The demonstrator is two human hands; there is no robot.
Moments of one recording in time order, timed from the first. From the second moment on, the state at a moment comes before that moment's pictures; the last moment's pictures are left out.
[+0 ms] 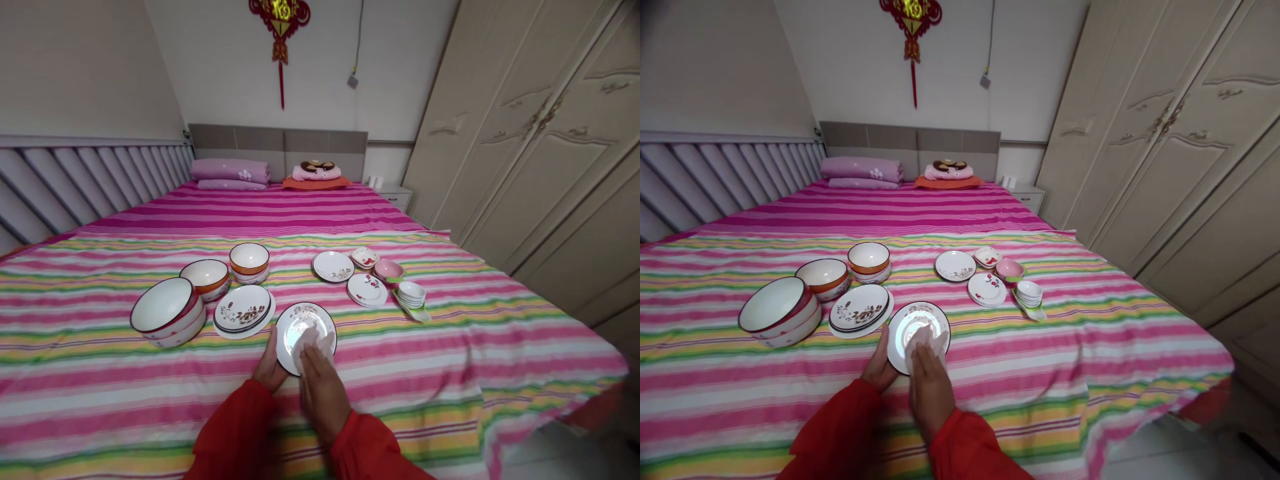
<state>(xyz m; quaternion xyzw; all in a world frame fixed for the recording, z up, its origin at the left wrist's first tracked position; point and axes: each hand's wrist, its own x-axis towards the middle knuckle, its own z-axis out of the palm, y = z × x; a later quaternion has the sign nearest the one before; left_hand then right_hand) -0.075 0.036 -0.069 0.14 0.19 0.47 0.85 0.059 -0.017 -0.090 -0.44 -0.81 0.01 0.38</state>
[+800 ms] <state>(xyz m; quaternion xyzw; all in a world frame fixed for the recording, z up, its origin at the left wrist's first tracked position) -0.071 0.037 -0.071 0.17 0.16 0.49 0.84 0.086 0.016 -0.076 -0.51 -0.77 0.04 0.39</state>
